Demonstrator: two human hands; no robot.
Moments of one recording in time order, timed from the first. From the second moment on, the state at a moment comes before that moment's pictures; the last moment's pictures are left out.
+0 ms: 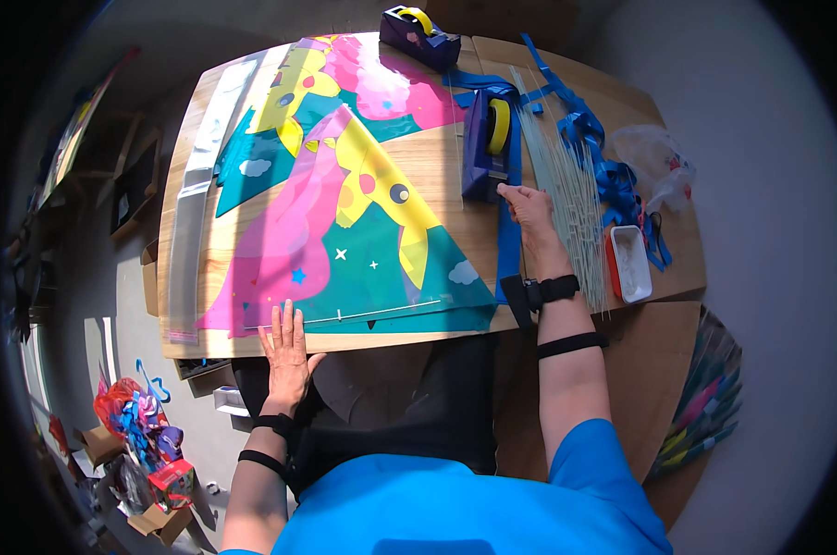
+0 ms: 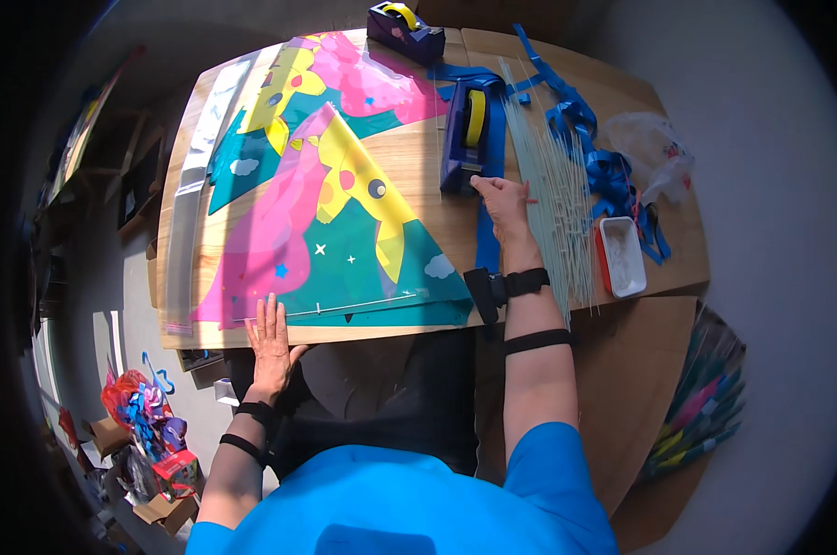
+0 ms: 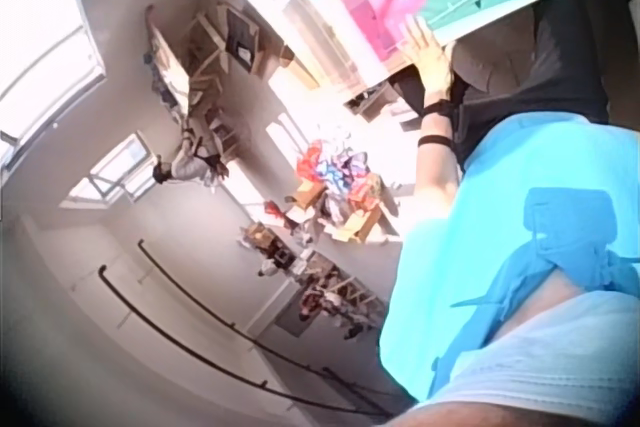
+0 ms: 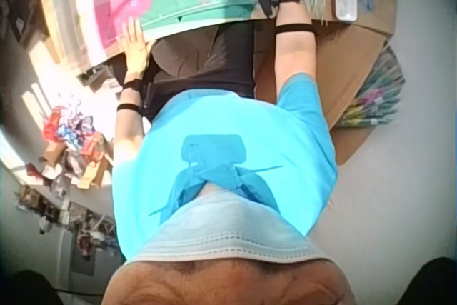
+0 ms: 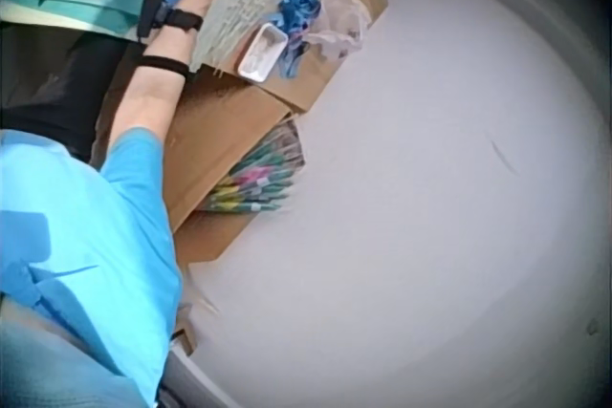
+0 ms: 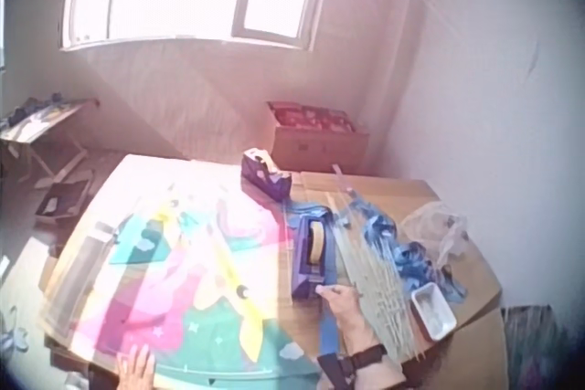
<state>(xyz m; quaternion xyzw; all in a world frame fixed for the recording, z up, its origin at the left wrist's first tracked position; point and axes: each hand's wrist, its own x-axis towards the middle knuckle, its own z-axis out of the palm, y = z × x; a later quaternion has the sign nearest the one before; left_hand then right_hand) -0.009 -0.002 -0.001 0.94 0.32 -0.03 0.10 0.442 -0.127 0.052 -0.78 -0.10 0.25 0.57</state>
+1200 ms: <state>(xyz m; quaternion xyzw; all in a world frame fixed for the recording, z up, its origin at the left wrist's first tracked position) 0.007 -0.046 -0.018 0.96 0.27 0.10 0.08 0.192 -0.085 0.019 -0.70 -0.13 0.51 0.48</state>
